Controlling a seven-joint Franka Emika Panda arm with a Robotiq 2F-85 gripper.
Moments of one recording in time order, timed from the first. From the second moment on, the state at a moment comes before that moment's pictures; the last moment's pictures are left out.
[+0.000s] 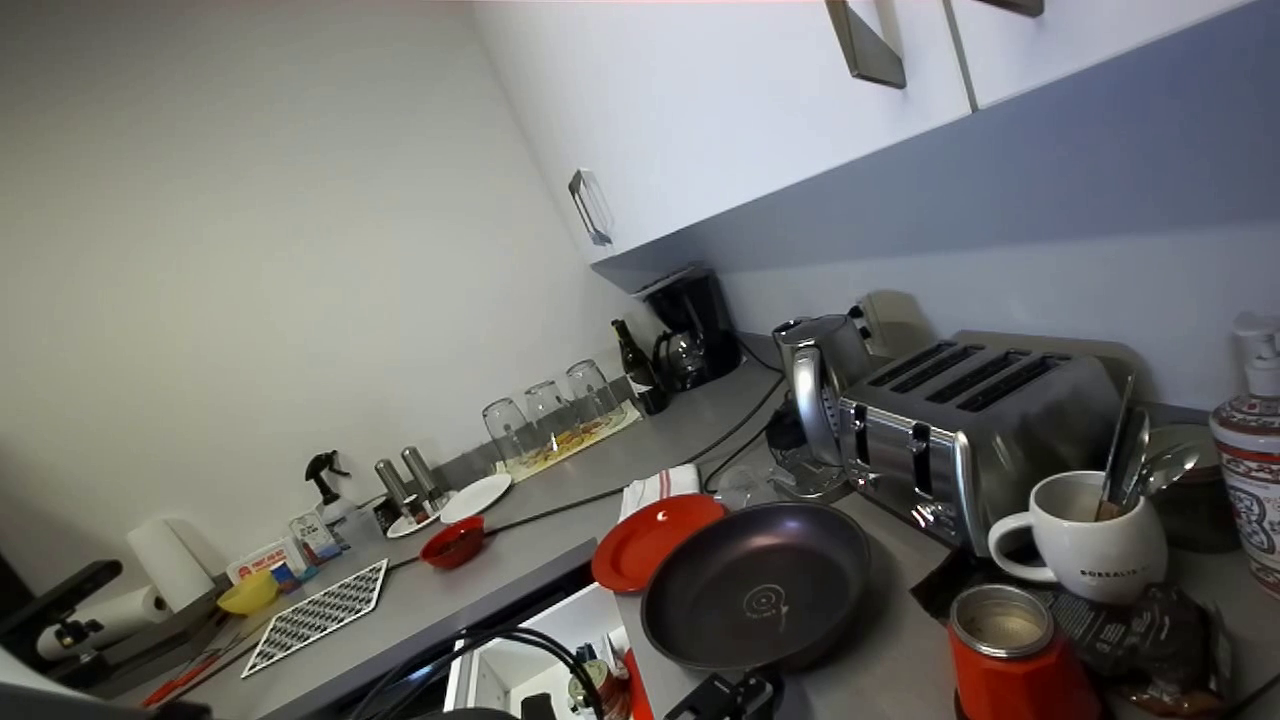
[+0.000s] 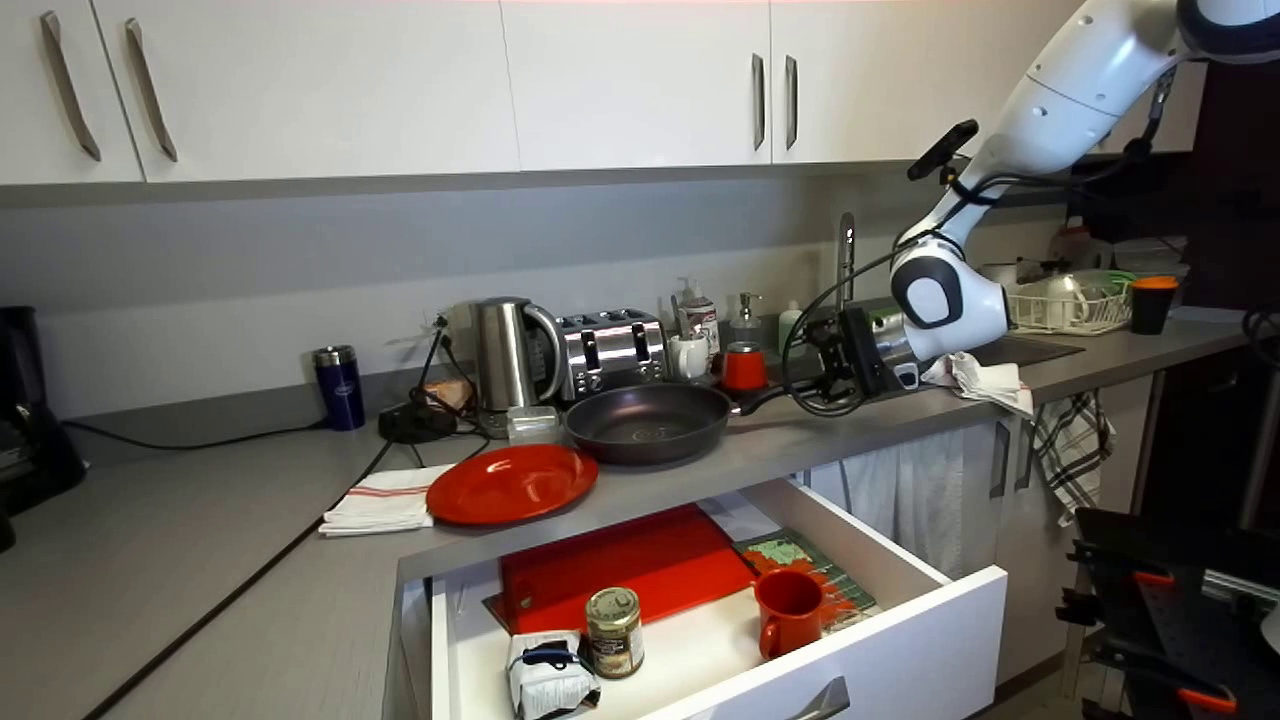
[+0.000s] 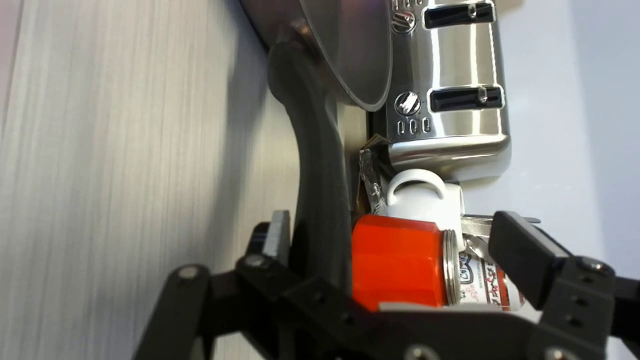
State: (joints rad) arm -0.12 0.21 -0.25 -2.28 2.60 2.53 -0.95
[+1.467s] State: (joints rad) arm -0.21 0.26 -0.28 -2.42 2.49 2.26 -0.82
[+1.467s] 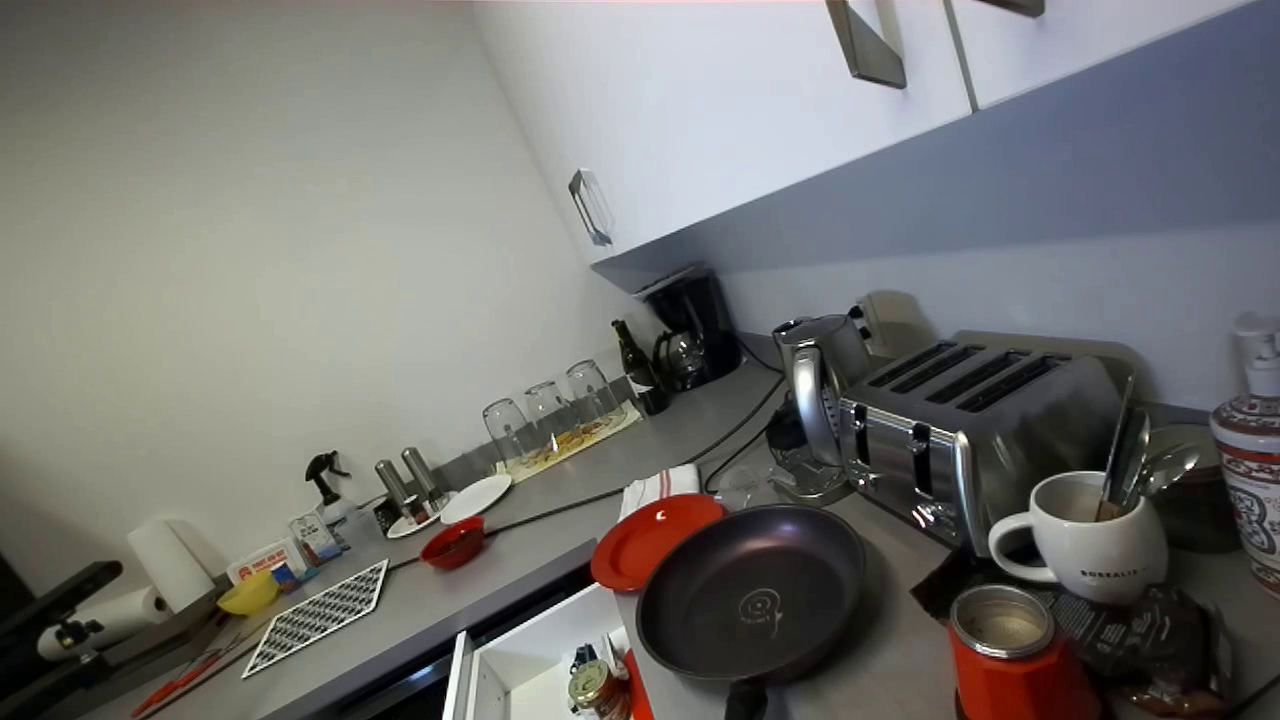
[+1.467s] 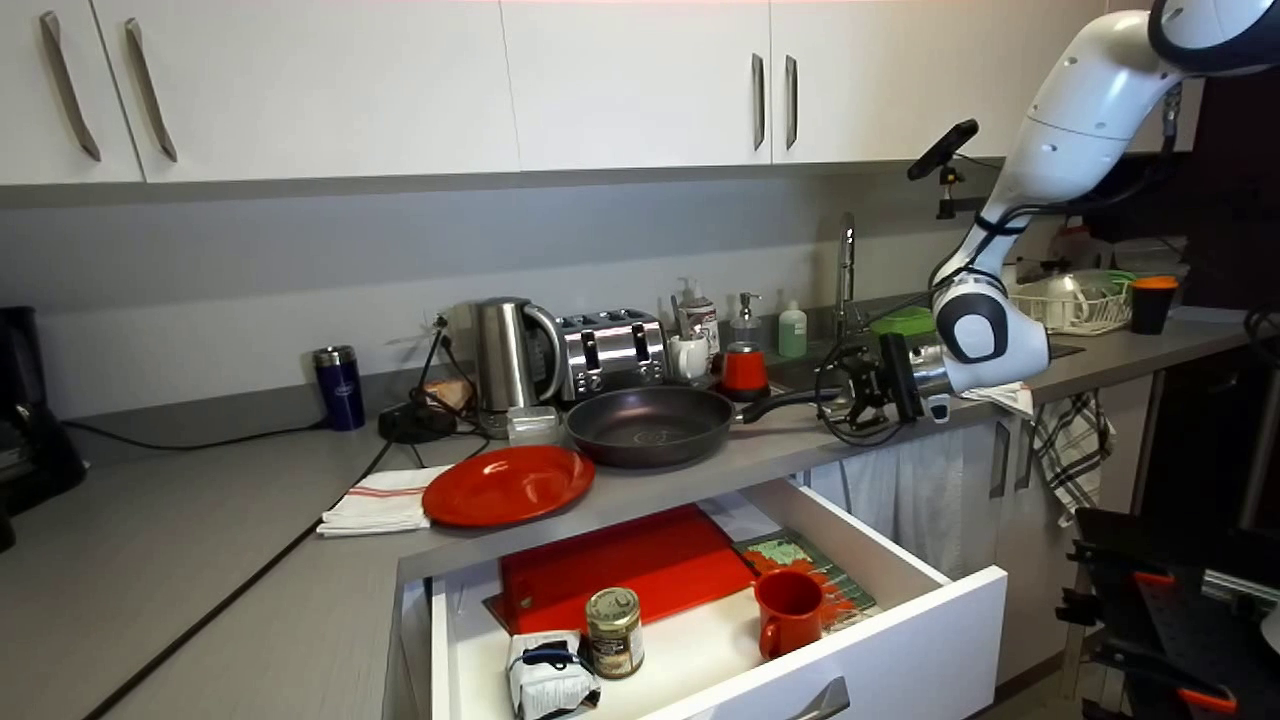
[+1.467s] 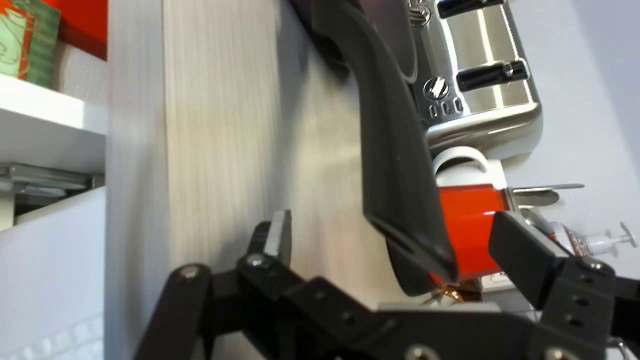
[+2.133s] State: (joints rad) arm -0.25 0.24 -0.40 -2.46 2.48 2.25 -0.84
